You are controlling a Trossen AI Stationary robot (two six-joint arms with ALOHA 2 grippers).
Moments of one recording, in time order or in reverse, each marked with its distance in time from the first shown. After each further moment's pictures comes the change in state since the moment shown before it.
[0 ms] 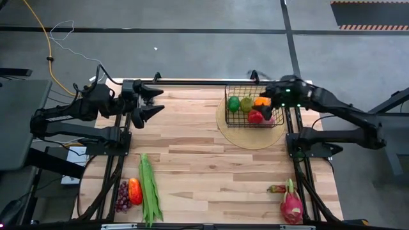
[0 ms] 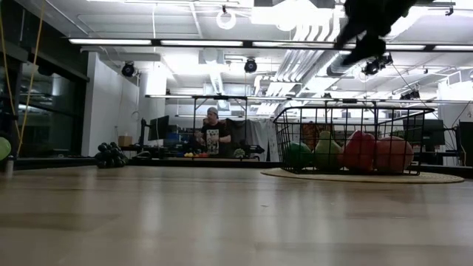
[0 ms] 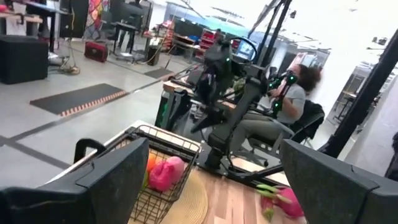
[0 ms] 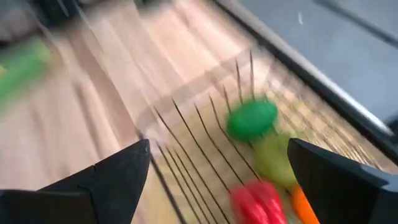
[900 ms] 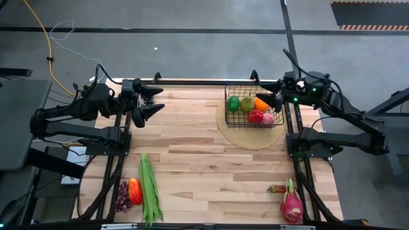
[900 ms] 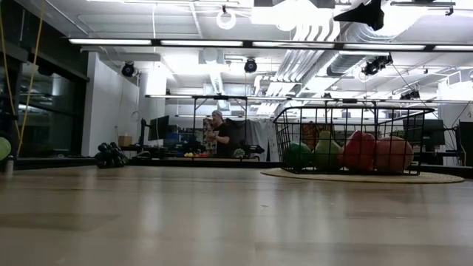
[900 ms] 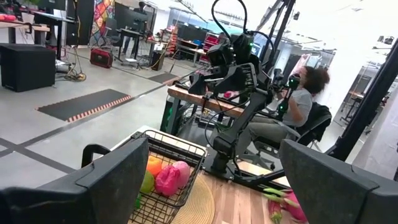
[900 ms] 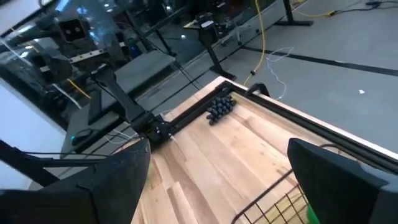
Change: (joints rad) left arm 0.000 0.001 0.000 0.010 -0.016 0.026; right arm 0.001 -0.156 -0.004 0.323 -0.107 0.272
